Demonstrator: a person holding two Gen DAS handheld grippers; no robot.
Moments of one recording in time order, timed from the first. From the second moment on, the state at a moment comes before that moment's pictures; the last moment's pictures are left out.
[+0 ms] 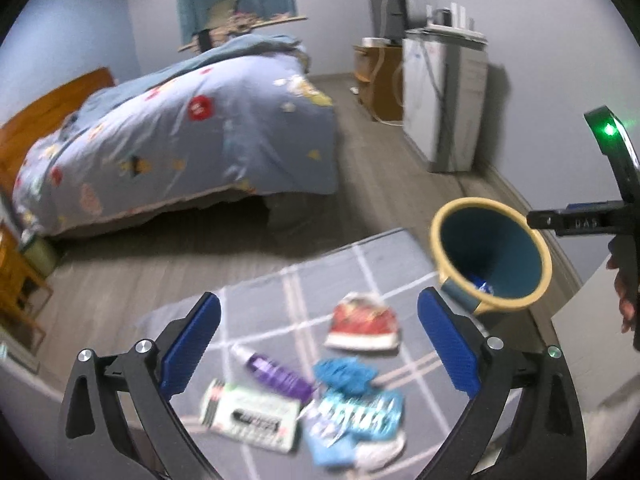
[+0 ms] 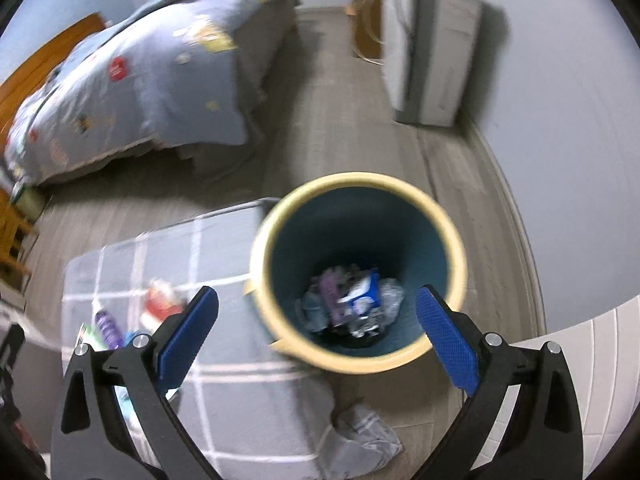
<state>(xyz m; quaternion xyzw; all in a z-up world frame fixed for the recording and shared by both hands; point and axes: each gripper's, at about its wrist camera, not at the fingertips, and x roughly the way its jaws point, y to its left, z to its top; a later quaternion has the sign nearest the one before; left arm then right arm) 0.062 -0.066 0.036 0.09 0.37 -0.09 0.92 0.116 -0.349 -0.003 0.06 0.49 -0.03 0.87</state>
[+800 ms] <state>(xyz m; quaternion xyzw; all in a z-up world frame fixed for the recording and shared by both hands) -0.004 0.072 0.013 0.04 0.38 0.01 0.92 0.069 -0.118 -0.082 -0.06 0.53 0.12 0.83</state>
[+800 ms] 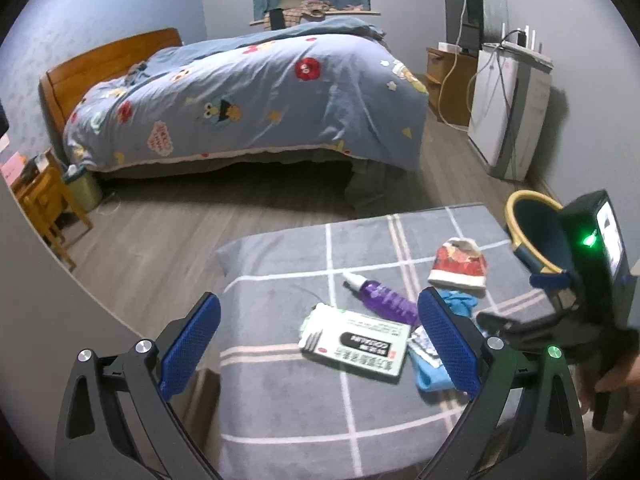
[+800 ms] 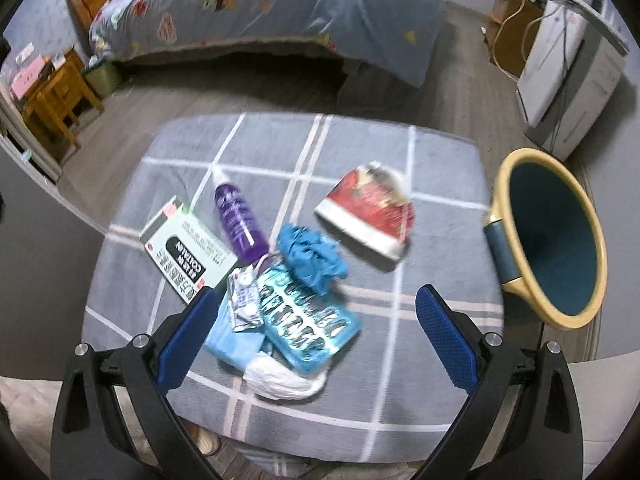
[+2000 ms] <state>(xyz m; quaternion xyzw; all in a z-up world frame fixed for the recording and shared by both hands) 0.030 0.094 -0.022 0.03 0.44 0.01 0.90 0.082 -0.067 -0.131 -0.12 0.58 0.17 0.79</state>
